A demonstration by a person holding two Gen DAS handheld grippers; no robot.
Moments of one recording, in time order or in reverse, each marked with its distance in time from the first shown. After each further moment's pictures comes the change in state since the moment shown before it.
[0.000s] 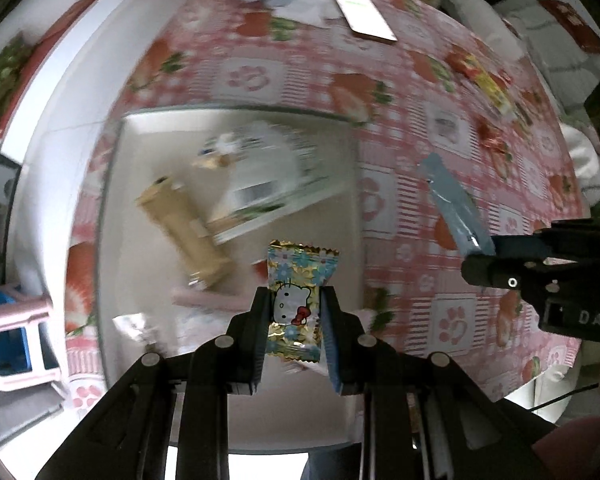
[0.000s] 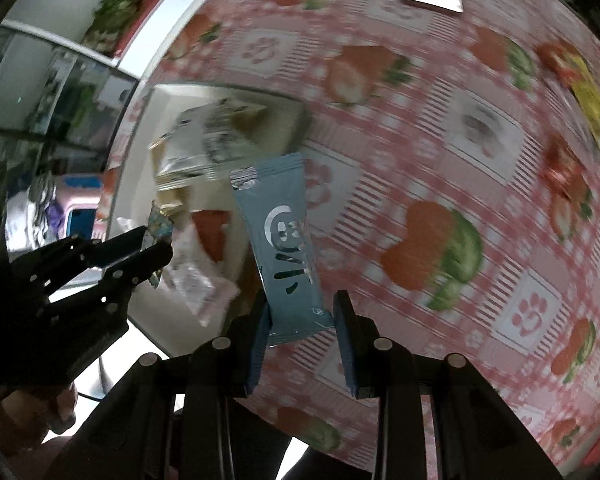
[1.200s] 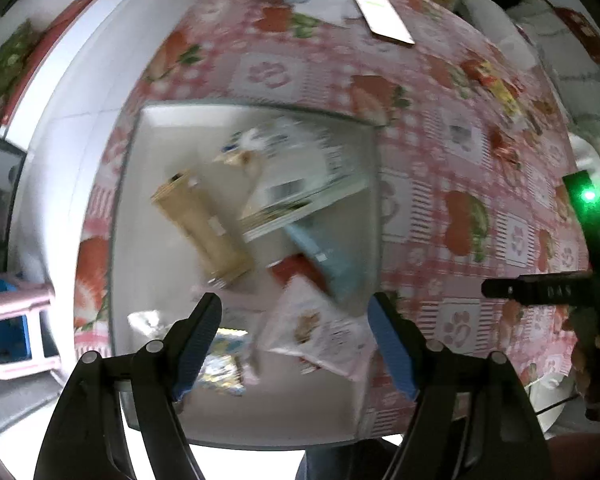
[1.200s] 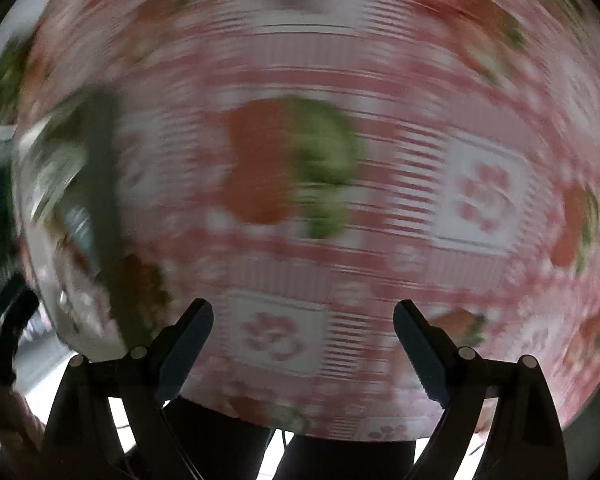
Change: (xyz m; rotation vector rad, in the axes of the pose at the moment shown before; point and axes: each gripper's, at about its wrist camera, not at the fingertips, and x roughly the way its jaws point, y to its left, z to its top) left arm 0.000 -0.004 0.011 -0.007 0.022 -0.007; right arm 0.037 -0.122 -0.053 0.462 0.161 -0.088
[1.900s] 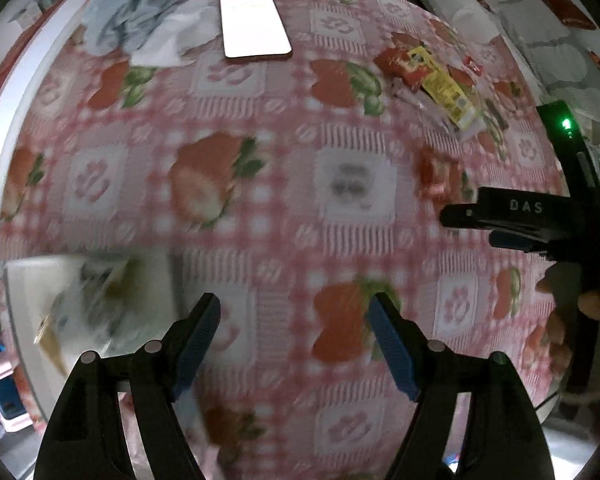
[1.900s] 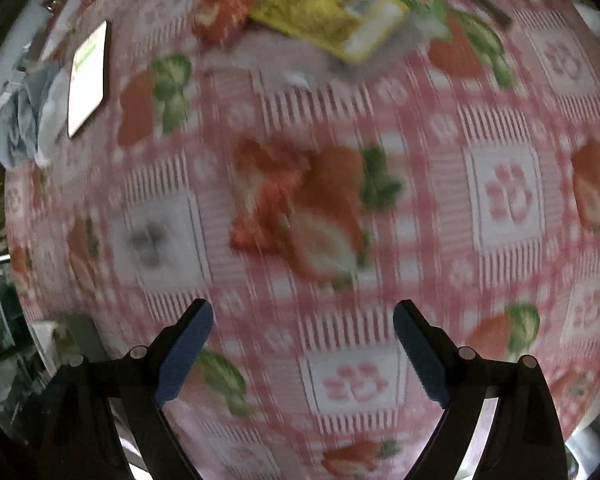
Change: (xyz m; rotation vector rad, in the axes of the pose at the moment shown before) left arm 0.046 -0.139 0.110 0.110 0.027 -0.060; right arm -0.064 -0.107 0.135 0.214 -0.193 0.050
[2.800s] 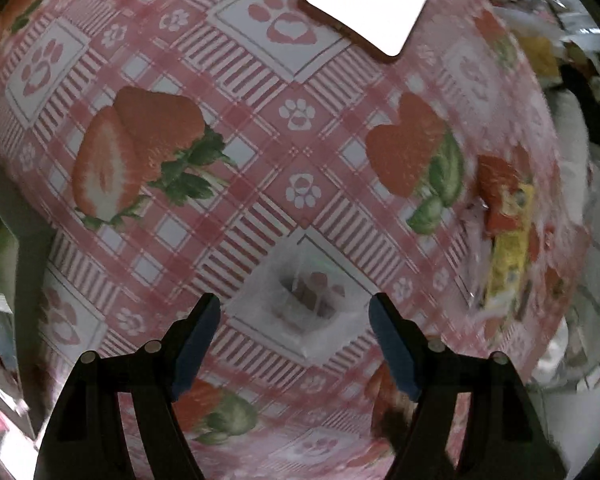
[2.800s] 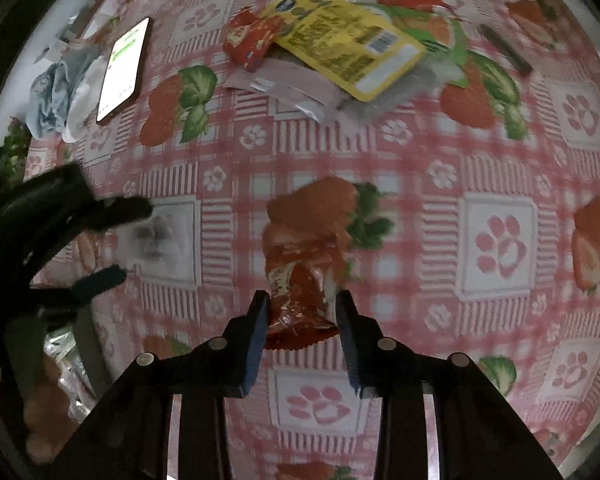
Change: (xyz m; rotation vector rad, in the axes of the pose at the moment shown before) left arm 0.084 0.000 0.085 -0.724 0.151 -0.075; right arm -0.003 -0.006 0.002 -0.159 -0.076 0.047
